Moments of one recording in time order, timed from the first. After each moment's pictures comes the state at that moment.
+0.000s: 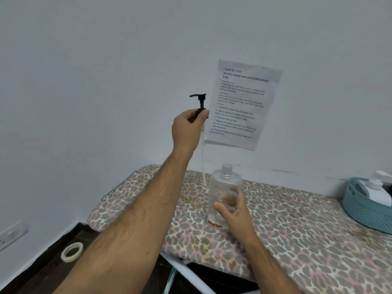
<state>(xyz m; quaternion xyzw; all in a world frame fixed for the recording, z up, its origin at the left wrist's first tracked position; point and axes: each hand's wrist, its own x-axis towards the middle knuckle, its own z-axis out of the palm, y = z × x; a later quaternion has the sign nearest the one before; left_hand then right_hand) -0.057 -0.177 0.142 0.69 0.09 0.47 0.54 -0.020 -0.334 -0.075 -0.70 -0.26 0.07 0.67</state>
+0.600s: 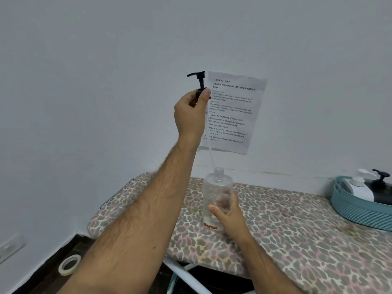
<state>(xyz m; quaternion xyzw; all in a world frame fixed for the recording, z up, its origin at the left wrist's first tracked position) -0.066 -0.225 0.197 0.61 0.02 0.53 0.59 -0.023 -0.337 -0.067 -0.71 -0.26 0.06 0.65</state>
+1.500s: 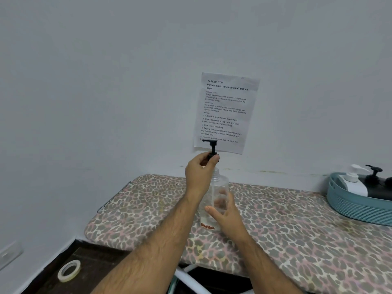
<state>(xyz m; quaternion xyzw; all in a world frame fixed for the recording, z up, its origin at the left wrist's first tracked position) -0.061 -0.242 0.063 0.71 0.07 0.39 0.59 -0.028 -0.341 -0.061 -0.71 -0.28 0.06 0.64</state>
